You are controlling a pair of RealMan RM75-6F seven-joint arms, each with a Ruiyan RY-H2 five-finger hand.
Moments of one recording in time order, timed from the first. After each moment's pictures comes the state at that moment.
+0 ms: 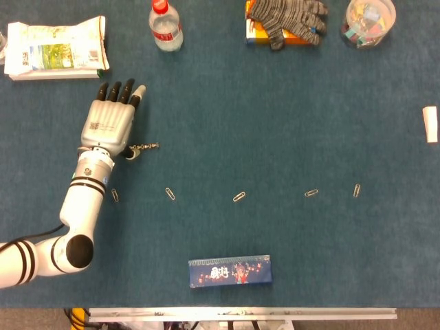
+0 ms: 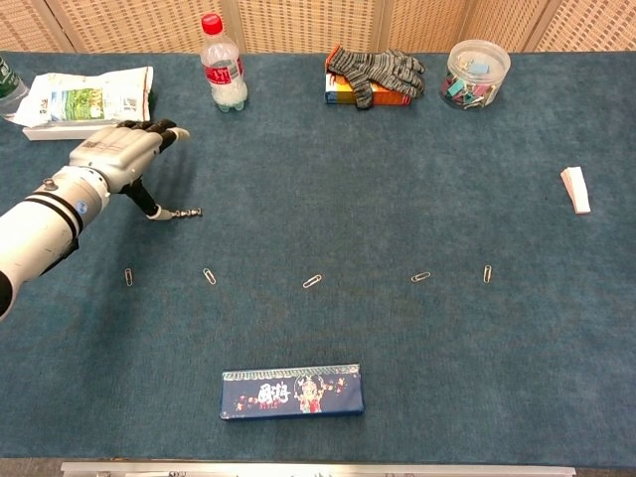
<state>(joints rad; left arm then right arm) -0.72 -1.59 -0.11 -1.47 0.72 1.05 0.71 0.13 -1.10 0.09 -1.63 -1.52 1.48 -0.02</state>
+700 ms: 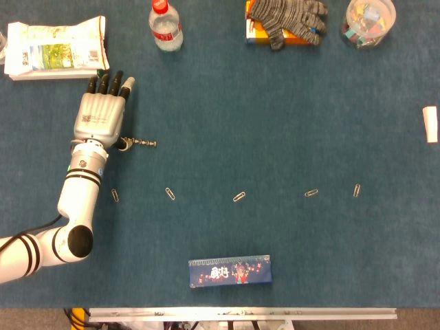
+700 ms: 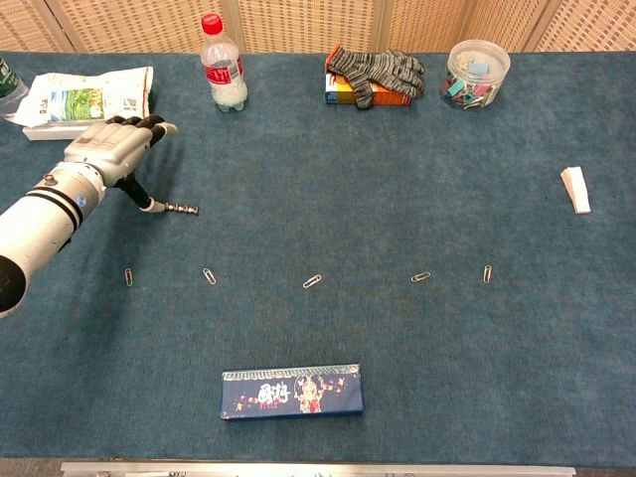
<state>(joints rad) -0.72 -1.63 -0.12 -1.33 0.74 1.03 0.66 0.13 -1.10 0.09 -1.63 -1.52 1.48 -0.02</state>
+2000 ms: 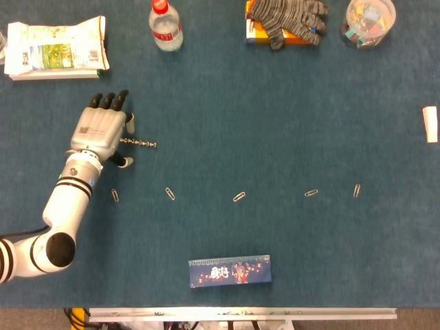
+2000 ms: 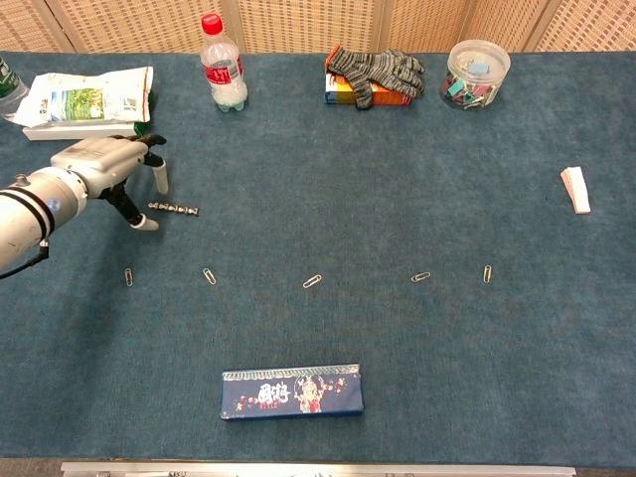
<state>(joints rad) -0.74 -1.46 -0.08 -1.57 0.67 0.94 0.63 0.13 -1.09 0.08 -1.63 -1.52 1.47 0.00</state>
